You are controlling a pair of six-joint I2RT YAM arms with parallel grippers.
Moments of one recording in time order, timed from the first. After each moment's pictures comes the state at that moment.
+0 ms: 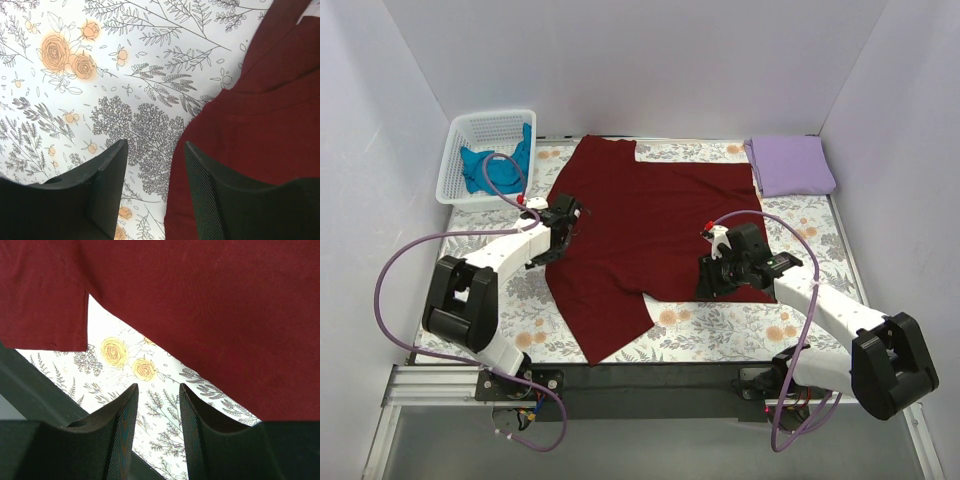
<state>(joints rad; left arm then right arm) -0.38 1.58 1.04 -0.81 -0.68 -0.75 0.51 1.18 0.66 -0.44 -0.39 0.21</state>
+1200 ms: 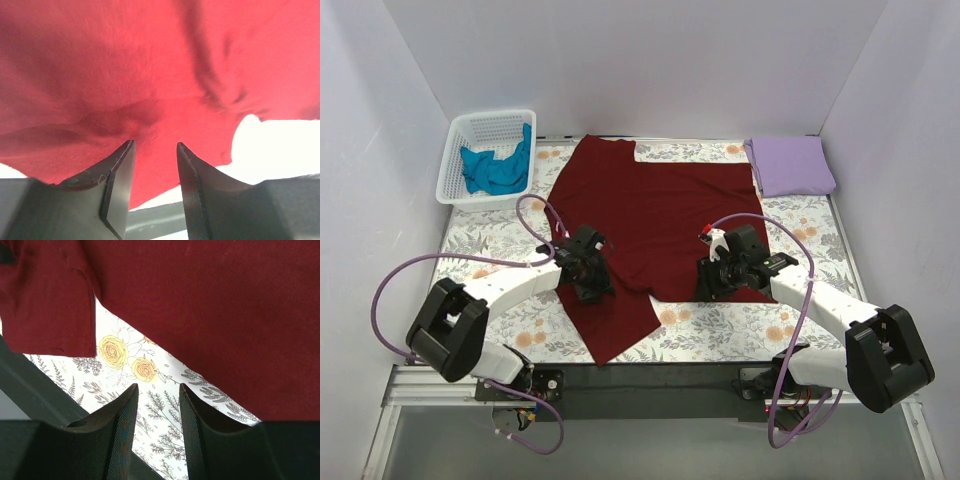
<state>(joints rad) -0.63 1.44 0.78 -0.54 0.10 -0.94 0.51 1.22 0.64 -0.41 -0.42 0.21</state>
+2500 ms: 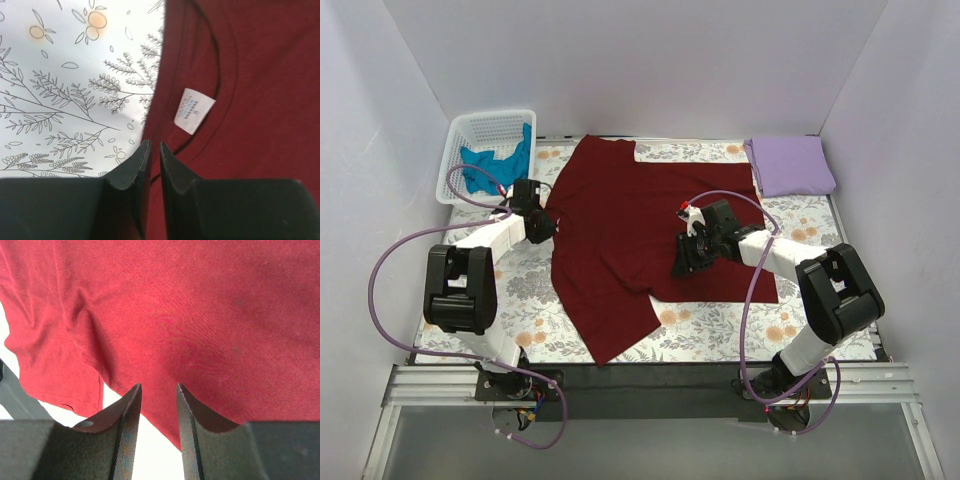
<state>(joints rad) -0.09 1.67 1.02 -0.32 -0.11 -0.67 0.51 1.61 0.89 -0.24 -0.49 0.21</state>
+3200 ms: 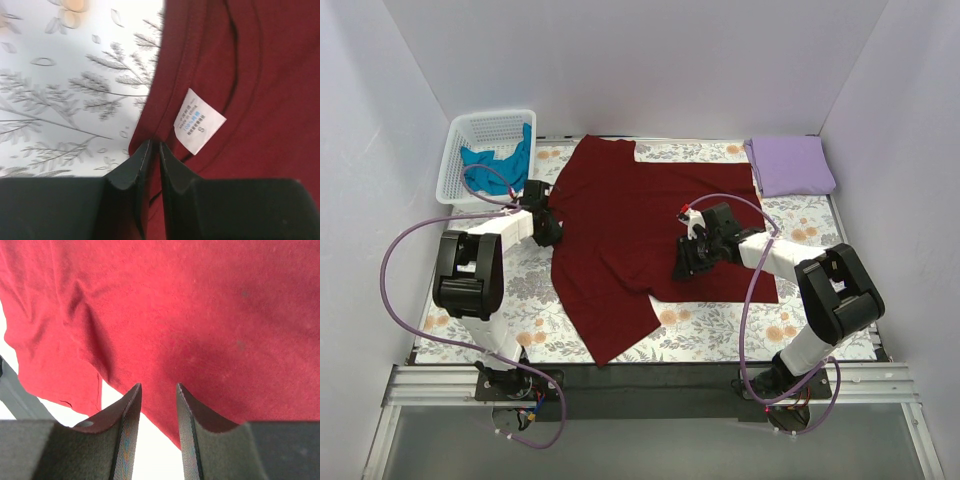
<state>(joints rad) -0.11 1.78 1.05 -0.32 -0.10 -0.66 0.51 1.61 0.86 -0.22 -0.50 0.21</state>
